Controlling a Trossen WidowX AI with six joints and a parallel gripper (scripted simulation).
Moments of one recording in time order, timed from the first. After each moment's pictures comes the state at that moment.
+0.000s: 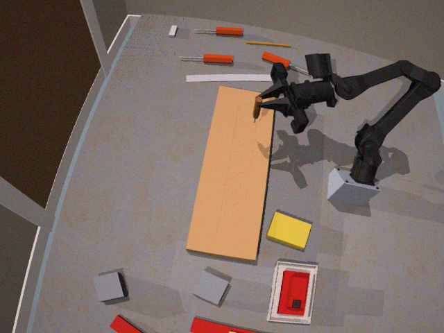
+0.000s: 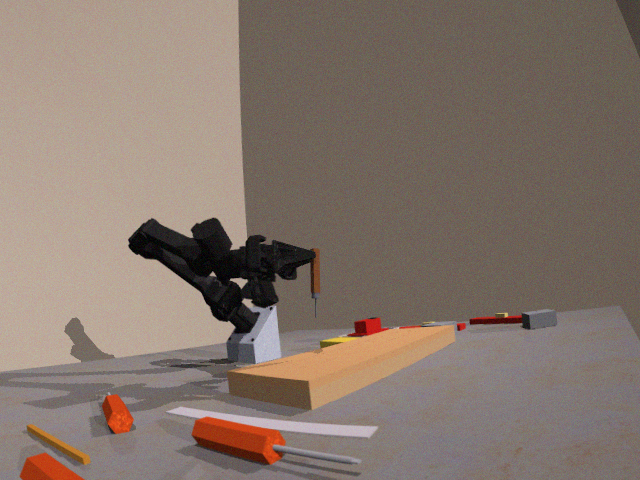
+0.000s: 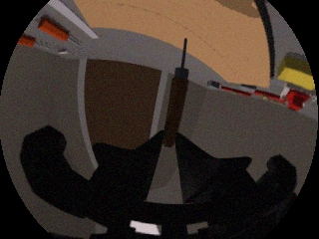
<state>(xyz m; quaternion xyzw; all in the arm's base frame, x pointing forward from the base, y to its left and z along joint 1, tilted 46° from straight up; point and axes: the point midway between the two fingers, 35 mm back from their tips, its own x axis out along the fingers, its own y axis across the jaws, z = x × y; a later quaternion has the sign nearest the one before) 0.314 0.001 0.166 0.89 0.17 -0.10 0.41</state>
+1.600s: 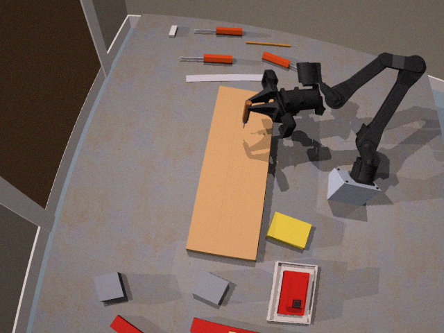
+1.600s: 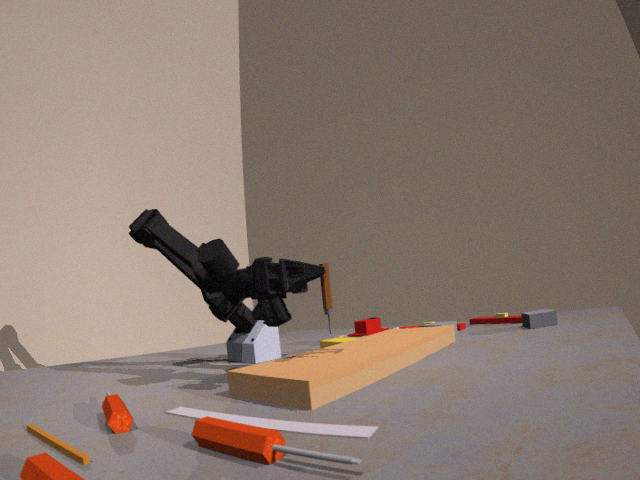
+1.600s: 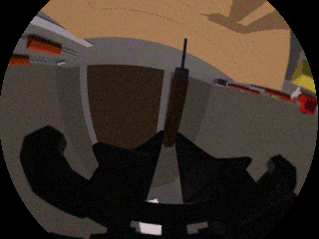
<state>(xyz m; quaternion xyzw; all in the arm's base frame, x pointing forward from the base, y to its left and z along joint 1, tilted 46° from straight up) 0.334 -0.026 0.147 0.91 0.16 -0.07 0.38</state>
